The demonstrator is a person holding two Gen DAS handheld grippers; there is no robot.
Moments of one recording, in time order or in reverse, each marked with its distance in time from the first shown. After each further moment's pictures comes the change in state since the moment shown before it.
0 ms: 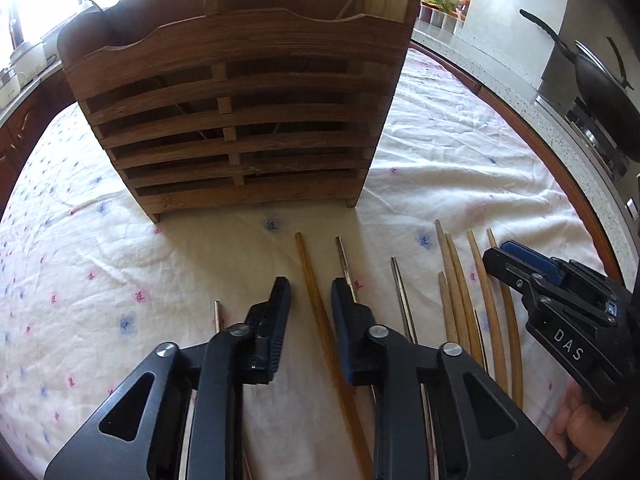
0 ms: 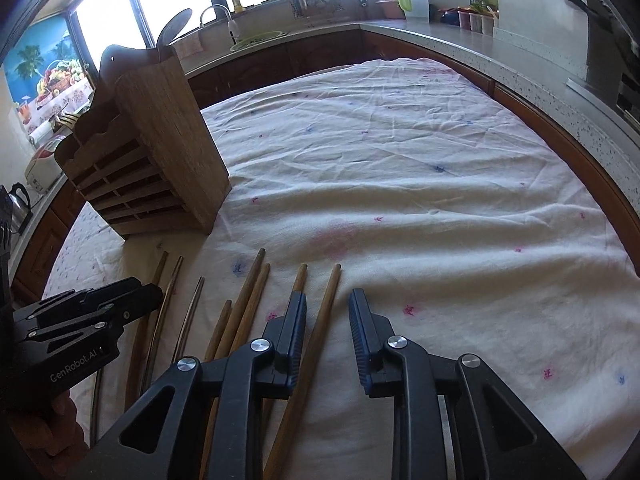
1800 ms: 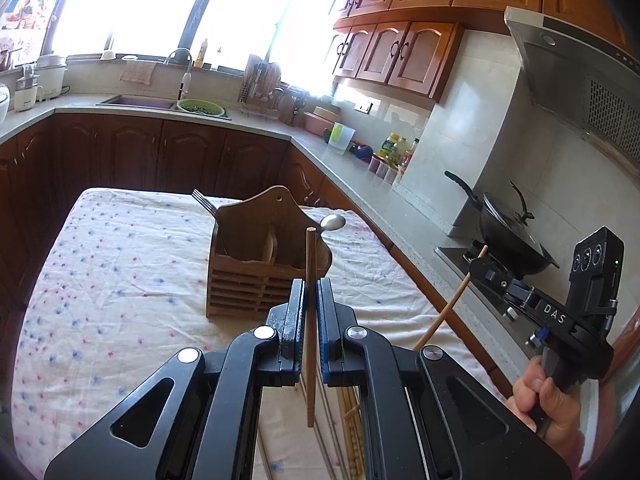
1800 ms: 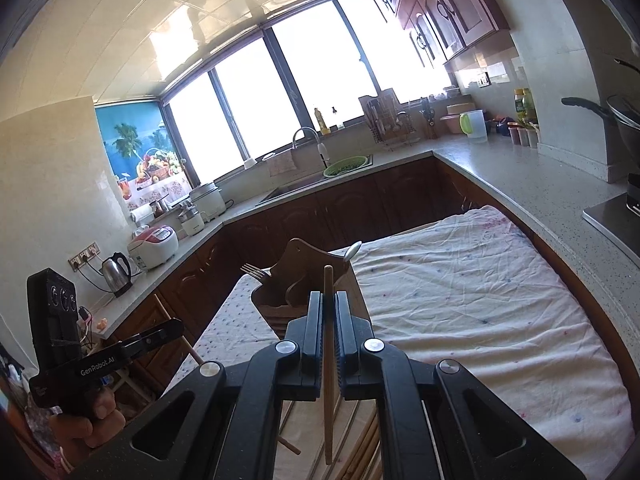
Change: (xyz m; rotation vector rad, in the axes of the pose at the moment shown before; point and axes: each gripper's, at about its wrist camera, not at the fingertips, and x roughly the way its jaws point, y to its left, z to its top) left arm -0.214 0.062 -0.008 -0.155 -0.457 -0.255; right arm -0.190 0.031 0.034 -0.008 -0.429 0.328
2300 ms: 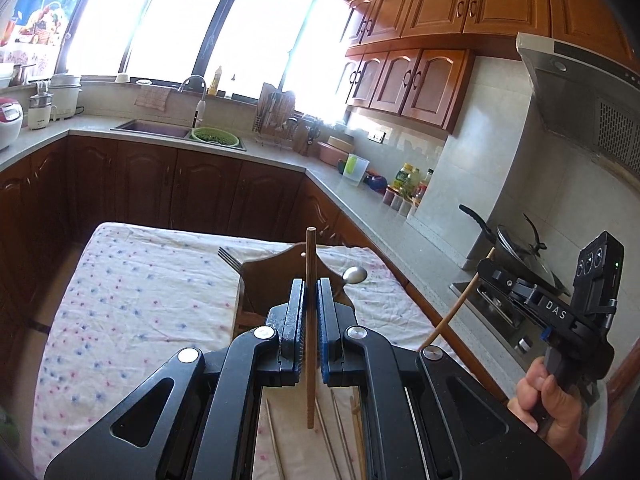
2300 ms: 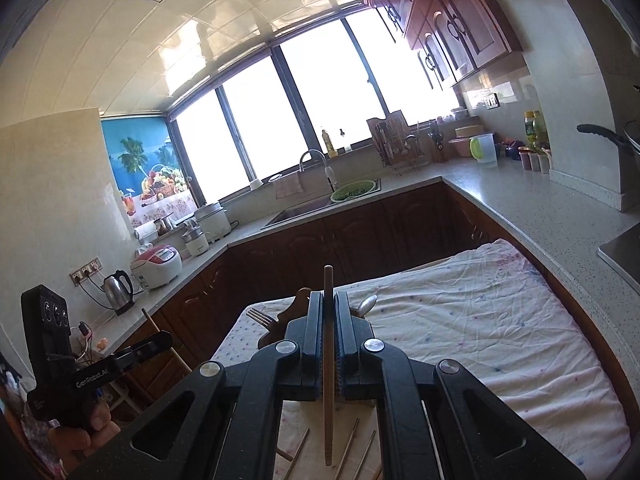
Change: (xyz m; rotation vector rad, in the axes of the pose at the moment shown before) left arm -0.007 0.018 0.041 -0.008 -0.105 0.048; right arm 0.021 0.012 0.039 -0.016 -0.079 0.019
